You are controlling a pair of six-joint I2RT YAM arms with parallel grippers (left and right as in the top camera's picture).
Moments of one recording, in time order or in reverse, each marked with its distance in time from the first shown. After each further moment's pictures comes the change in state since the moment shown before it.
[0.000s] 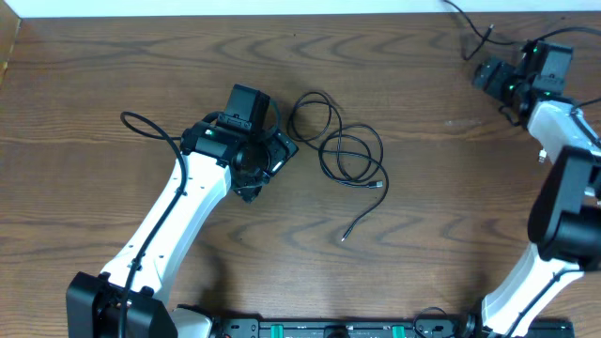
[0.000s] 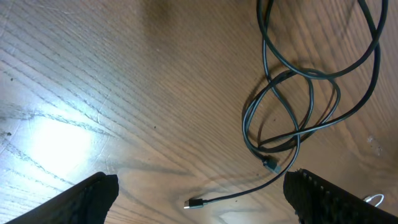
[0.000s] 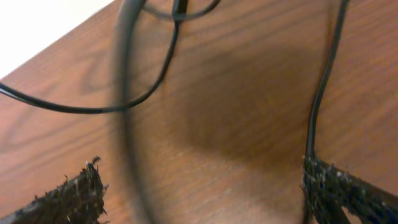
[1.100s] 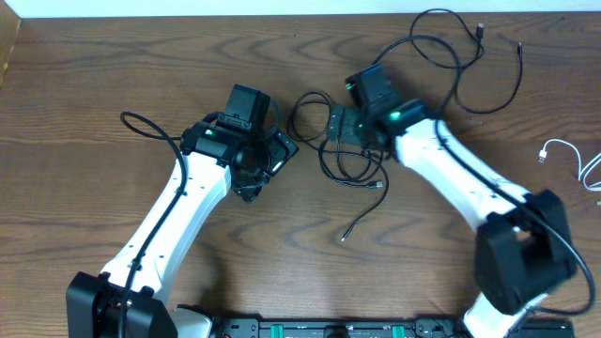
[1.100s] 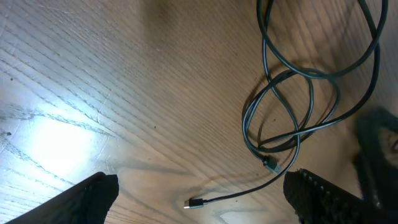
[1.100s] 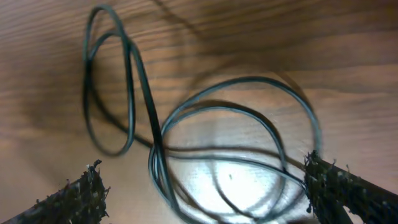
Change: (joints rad) left arm 0.000 0.000 0.000 0.000 0.000 0.000; right arm 0.752 -0.162 -0.002 -0.455 0.190 0.346
